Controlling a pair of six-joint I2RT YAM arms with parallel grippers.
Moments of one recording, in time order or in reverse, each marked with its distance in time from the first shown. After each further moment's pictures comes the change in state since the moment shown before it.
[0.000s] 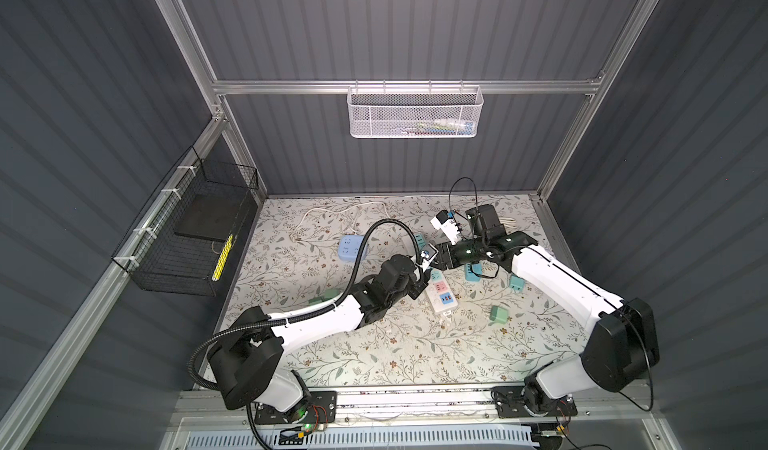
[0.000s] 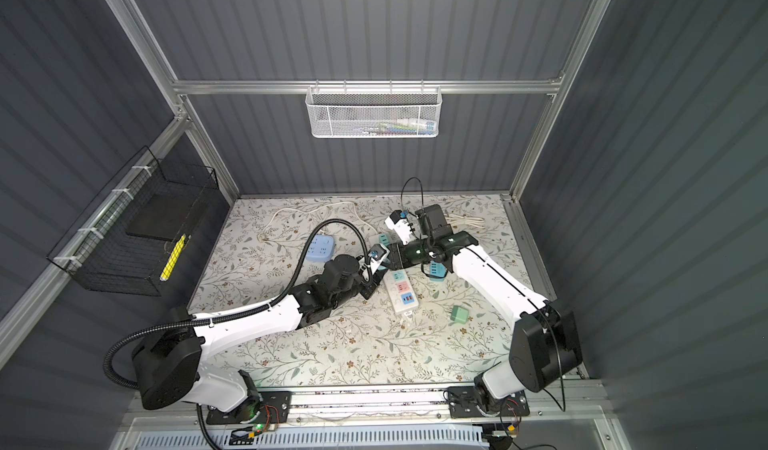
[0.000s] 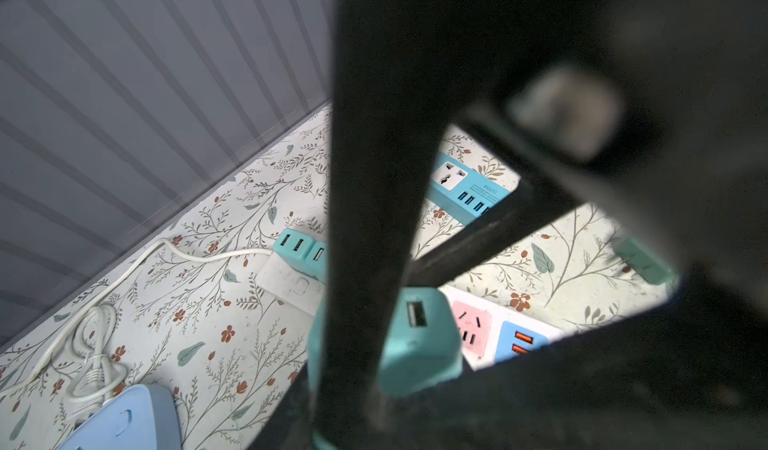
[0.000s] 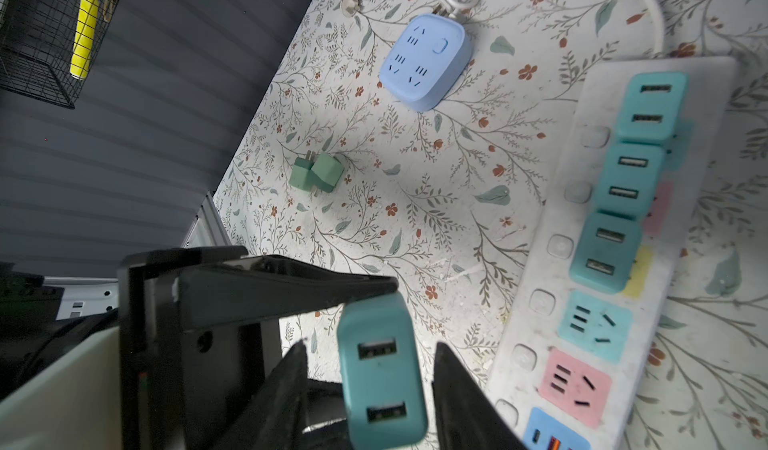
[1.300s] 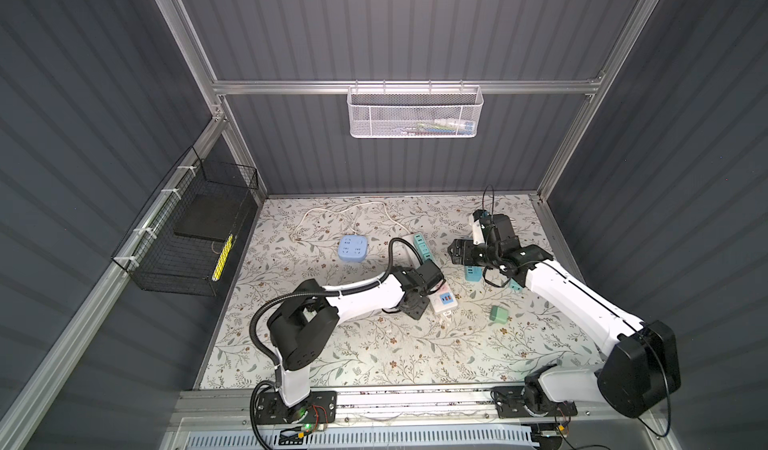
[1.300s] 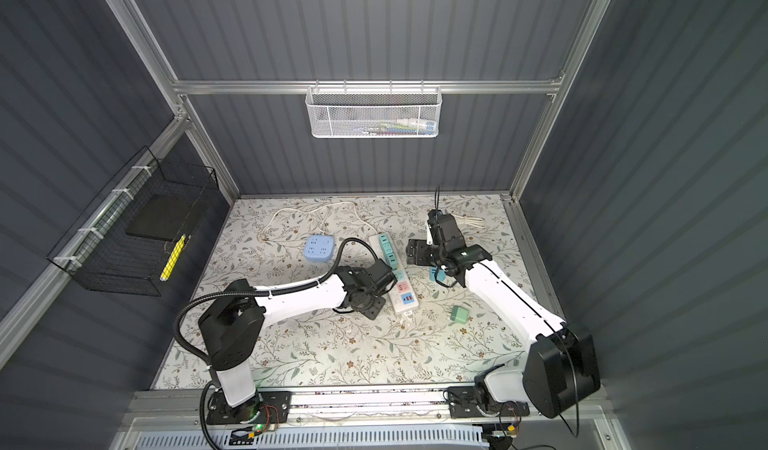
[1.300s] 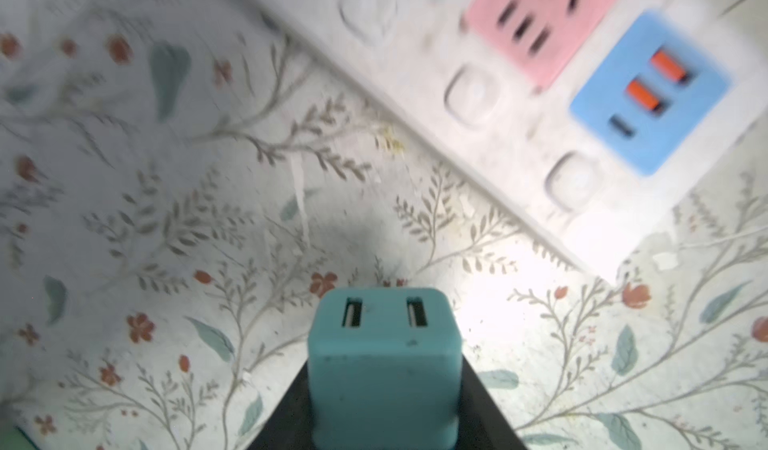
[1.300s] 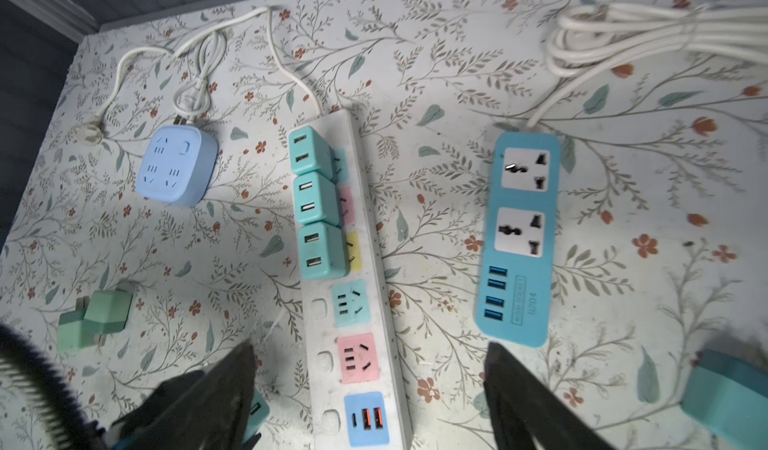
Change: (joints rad) left arm -0.039 0.322 0.358 -0.826 0.018 -0.414; right arm -0.034 -0.133 -0.152 0.065 0.618 0.193
